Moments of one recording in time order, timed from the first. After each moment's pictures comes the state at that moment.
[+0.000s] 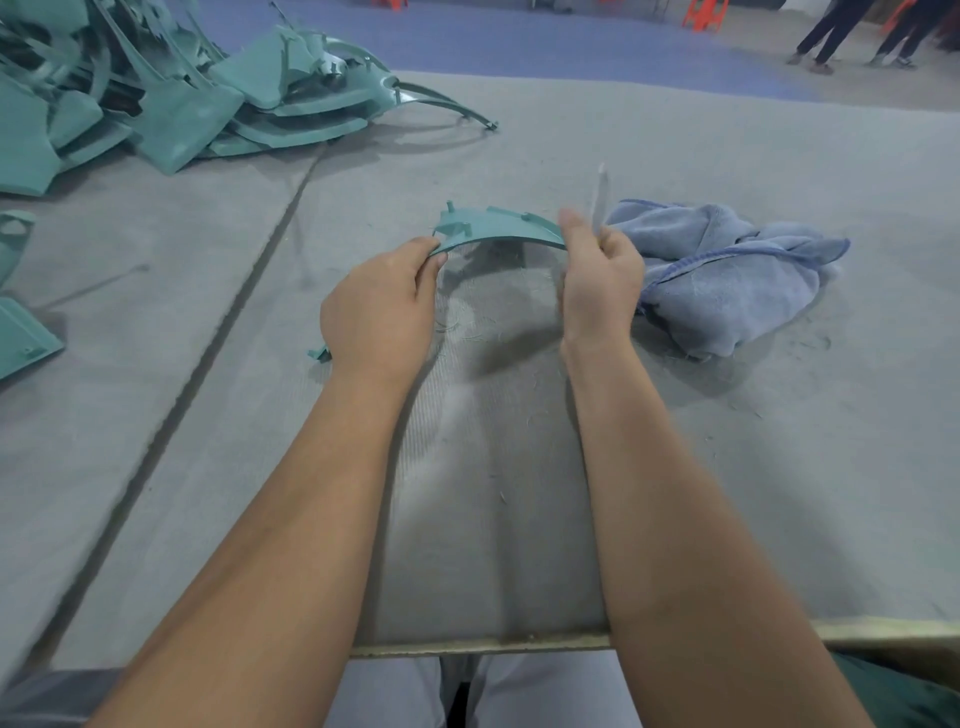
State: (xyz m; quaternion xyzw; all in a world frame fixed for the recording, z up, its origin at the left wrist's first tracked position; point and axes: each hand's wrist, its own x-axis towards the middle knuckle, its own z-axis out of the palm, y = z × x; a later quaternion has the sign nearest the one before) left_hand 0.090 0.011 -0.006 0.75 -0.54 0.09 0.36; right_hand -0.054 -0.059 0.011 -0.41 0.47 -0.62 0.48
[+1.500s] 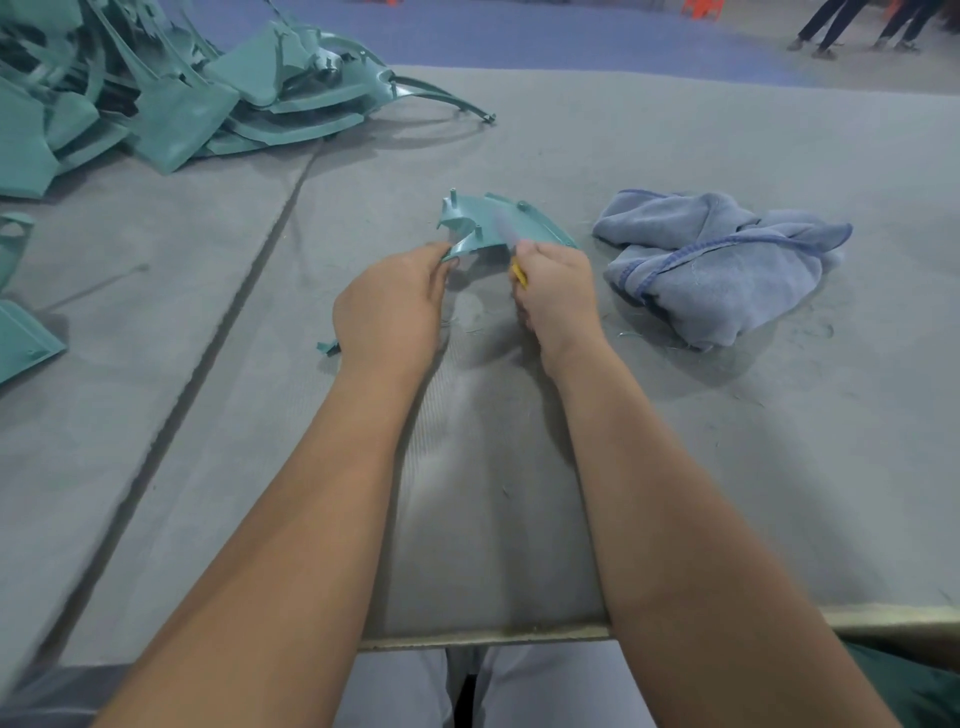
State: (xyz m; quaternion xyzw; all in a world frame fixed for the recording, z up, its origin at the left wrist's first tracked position) left_hand 0.086 0.007 -0.007 0.75 -0.57 0.08 0.32; right_hand -0.039 -0.057 -0.007 -0.57 0.49 -0.47 0.47
